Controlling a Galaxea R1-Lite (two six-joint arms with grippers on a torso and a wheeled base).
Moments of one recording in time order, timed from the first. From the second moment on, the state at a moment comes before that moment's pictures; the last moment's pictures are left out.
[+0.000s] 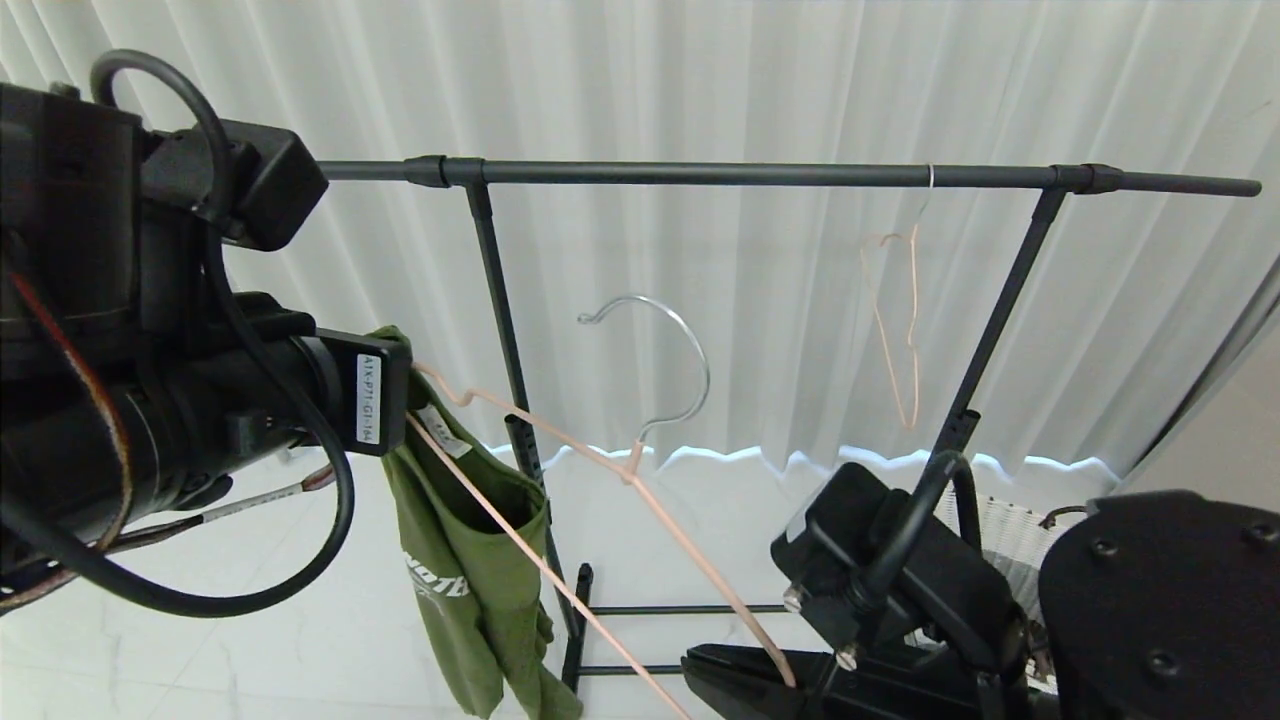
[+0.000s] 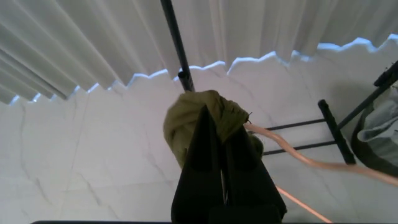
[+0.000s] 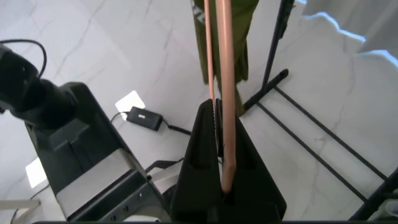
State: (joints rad) left arm -0.67 1.32 -1.05 0.11 0.55 0.00; right arm 1.32 1.54 -0.82 -0.29 -0.25 0.28
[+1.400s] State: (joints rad) left arm -0.72 1.24 -0.94 0.07 0.51 0.11; right arm 1.32 1.42 -0.73 -0.21 -0.27 0.34
